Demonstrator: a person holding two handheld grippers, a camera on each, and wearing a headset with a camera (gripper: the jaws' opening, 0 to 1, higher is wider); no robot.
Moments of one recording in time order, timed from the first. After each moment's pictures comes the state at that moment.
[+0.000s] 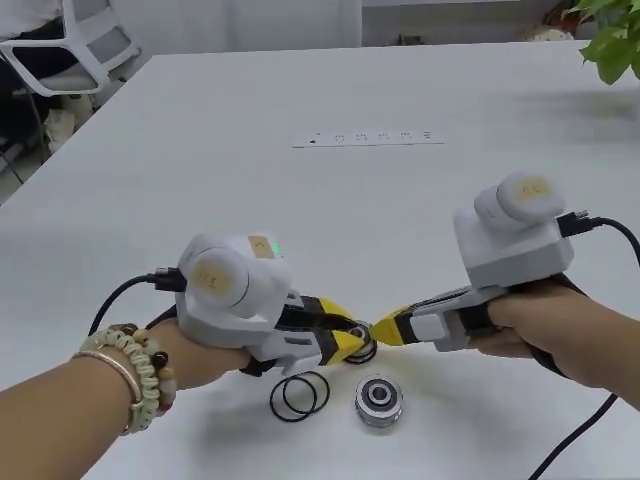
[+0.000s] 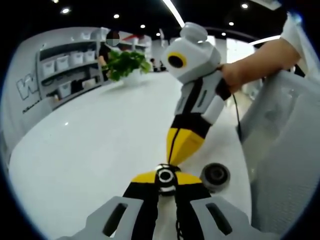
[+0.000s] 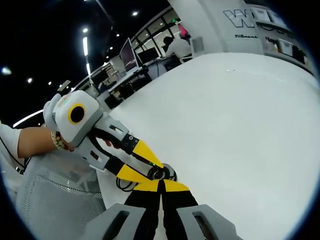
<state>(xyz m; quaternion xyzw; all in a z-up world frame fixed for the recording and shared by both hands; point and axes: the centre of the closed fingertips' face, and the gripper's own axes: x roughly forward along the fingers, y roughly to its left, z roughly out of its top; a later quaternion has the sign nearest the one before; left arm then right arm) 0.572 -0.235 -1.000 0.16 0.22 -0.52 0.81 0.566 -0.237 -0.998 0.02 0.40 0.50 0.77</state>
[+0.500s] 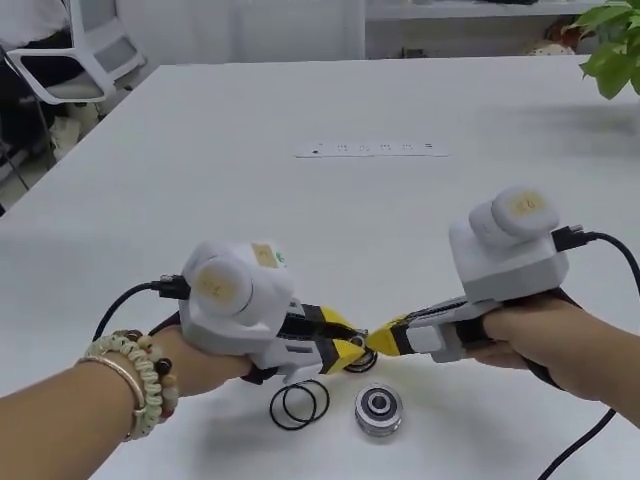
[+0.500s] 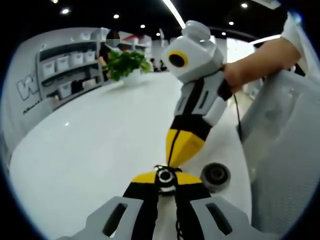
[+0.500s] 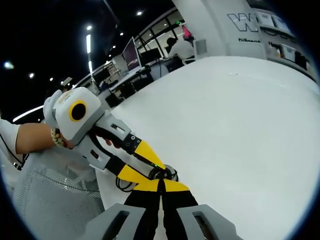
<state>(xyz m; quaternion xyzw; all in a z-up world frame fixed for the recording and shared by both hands) 0.572 -0.236 -1.000 0.16 0.21 -0.52 0.81 0.566 -0.234 -0.998 0.00 0.38 0.51 0.77</state>
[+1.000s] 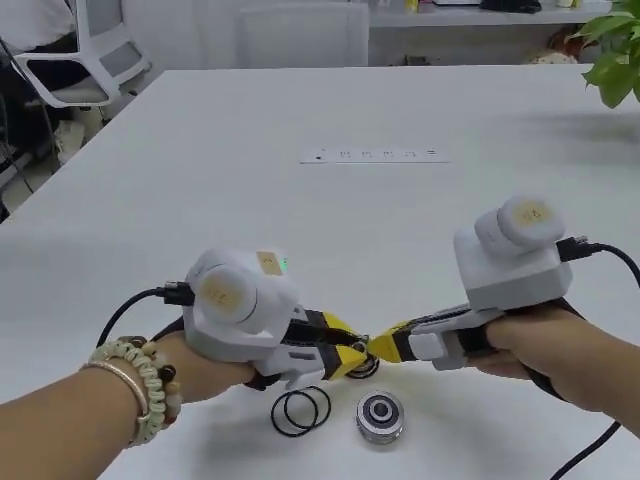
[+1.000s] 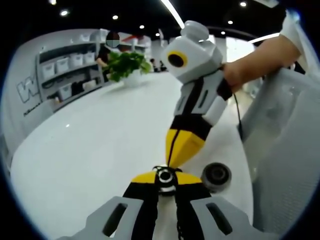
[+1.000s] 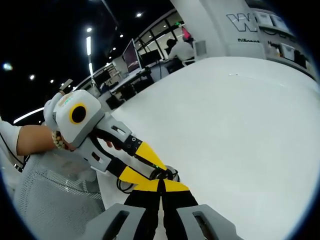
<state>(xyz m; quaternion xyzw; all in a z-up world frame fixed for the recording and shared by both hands) 0.572 -0.235 -1.000 0.17 0.21 -0.52 0.81 0.568 -0.232 -0.998 0.01 0.38 0.51 0.77</state>
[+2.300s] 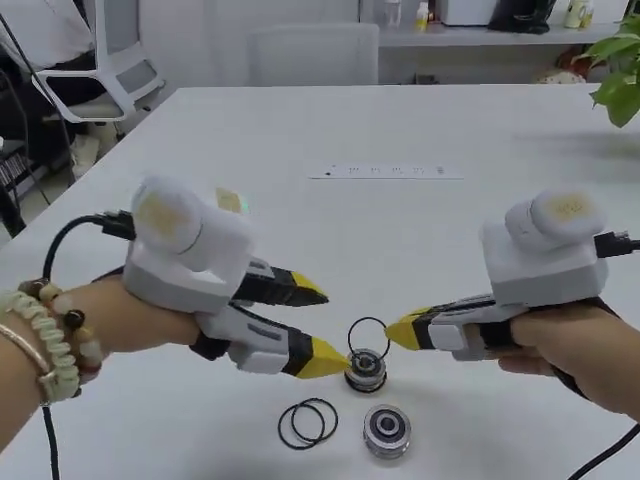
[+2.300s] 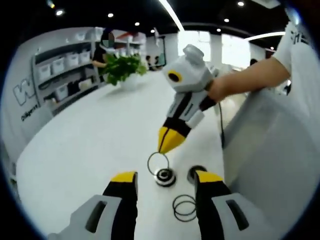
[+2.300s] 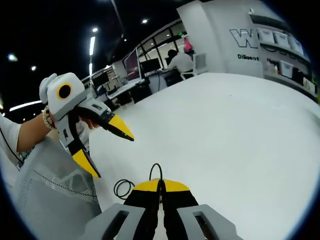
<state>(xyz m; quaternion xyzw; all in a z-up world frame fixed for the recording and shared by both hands) 0.547 -0.198 -0.927 0.19 0.23 -0.54 0.79 0.584 -0.244 -0.960 -0.03 0.32 0.49 0.81</state>
